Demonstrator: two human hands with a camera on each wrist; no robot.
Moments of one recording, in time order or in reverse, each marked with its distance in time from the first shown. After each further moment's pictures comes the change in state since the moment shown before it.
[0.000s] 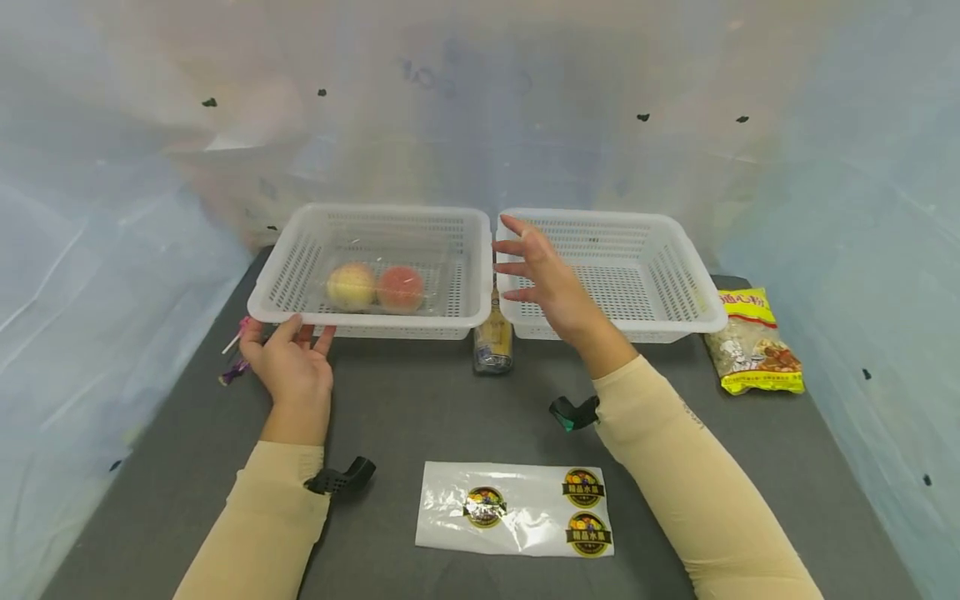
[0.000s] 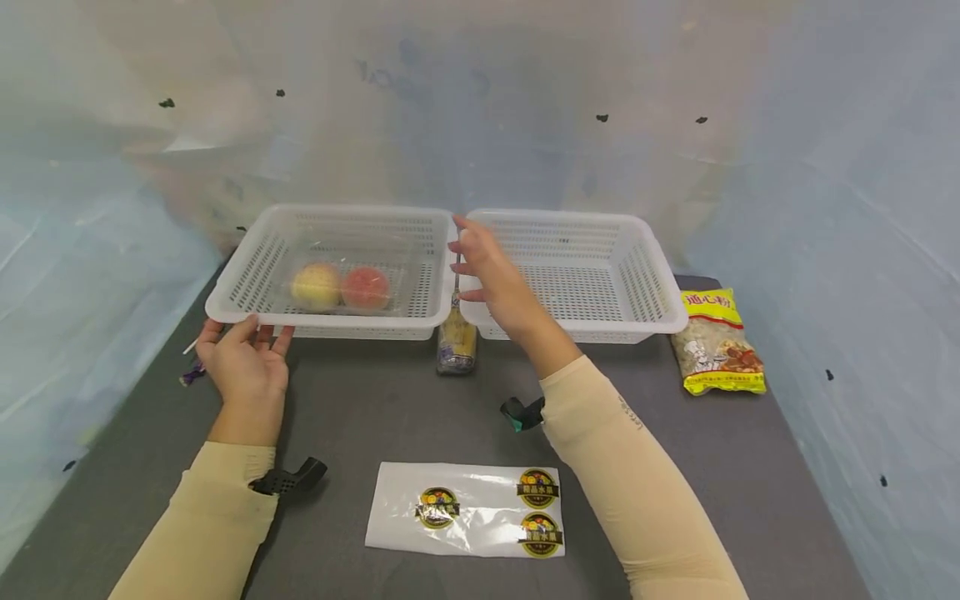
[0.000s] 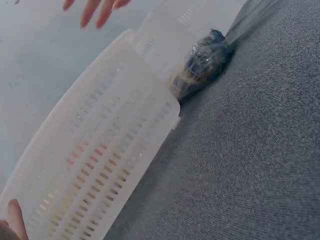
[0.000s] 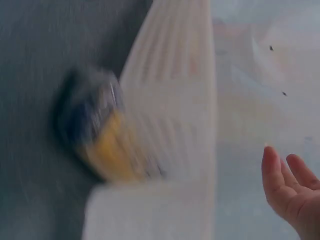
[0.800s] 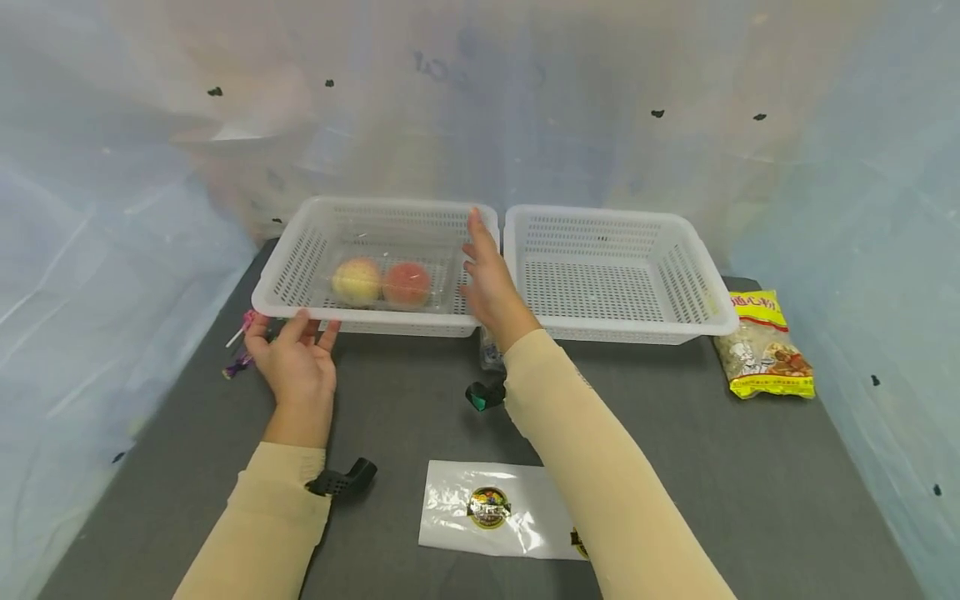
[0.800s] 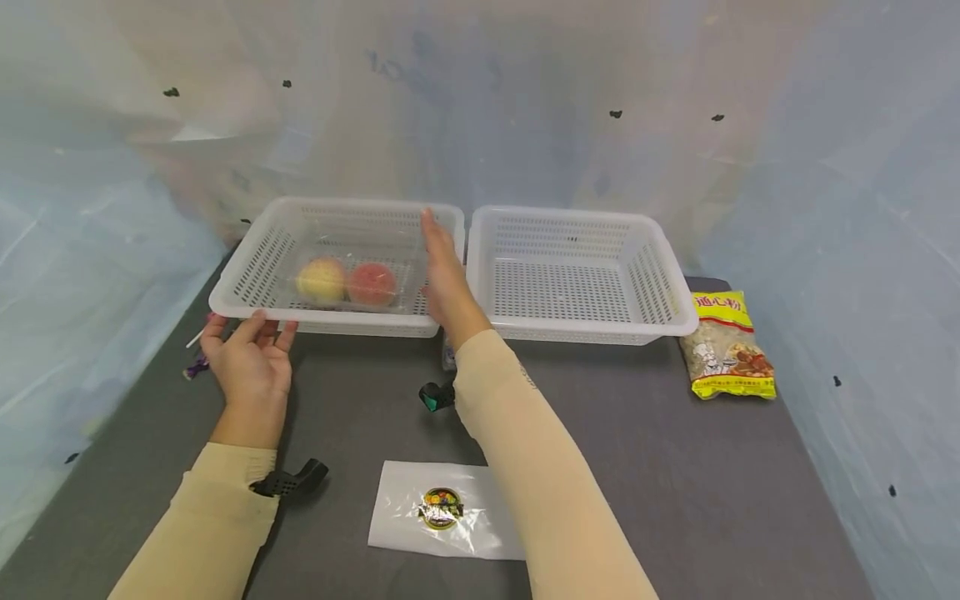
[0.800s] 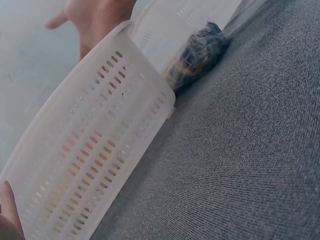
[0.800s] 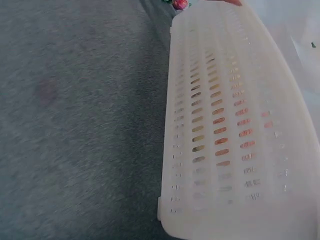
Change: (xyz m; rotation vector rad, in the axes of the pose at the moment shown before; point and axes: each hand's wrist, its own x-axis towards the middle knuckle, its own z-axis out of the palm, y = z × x) left_hand -0.011 -0.011 -0.004 0.003 -0.055 0.045; right_hand 0.070 0.043 0.069 0.486 0.267 0.282
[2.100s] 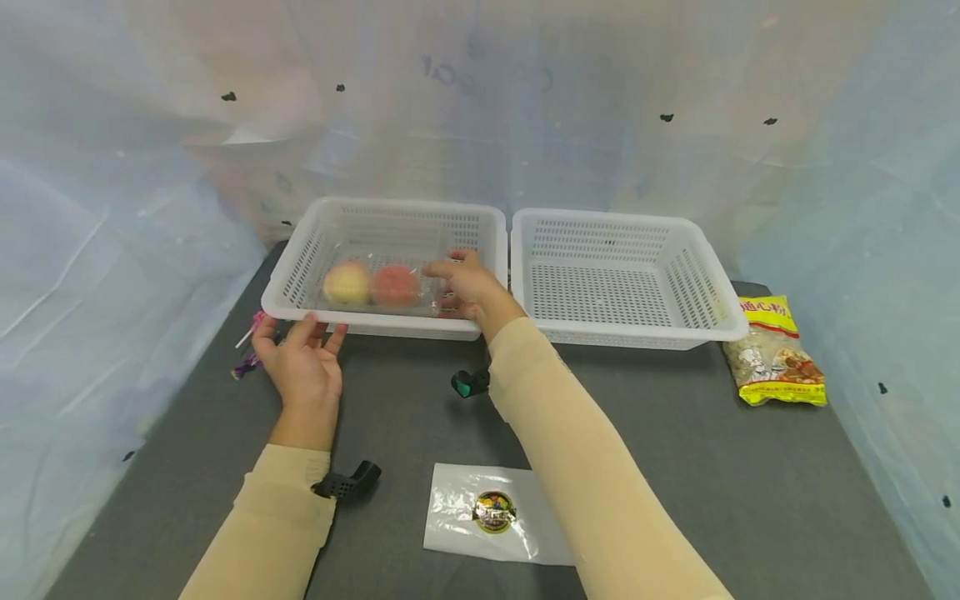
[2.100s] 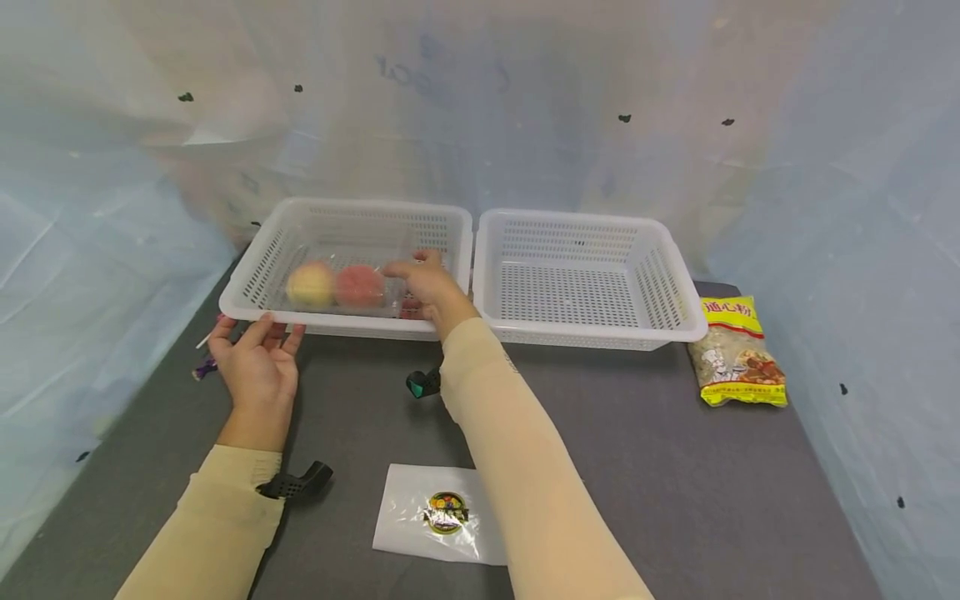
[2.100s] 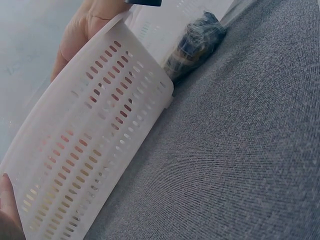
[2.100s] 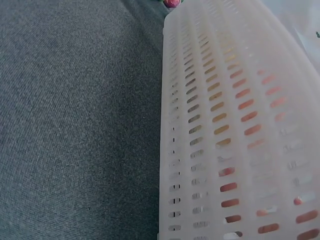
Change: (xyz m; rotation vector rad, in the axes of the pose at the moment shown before) left_hand -0.001 0.001 -0.005 0.056 -0.039 0.038; right_hand 0.029 0.016 0.016 -0.174 -0.003 0.347
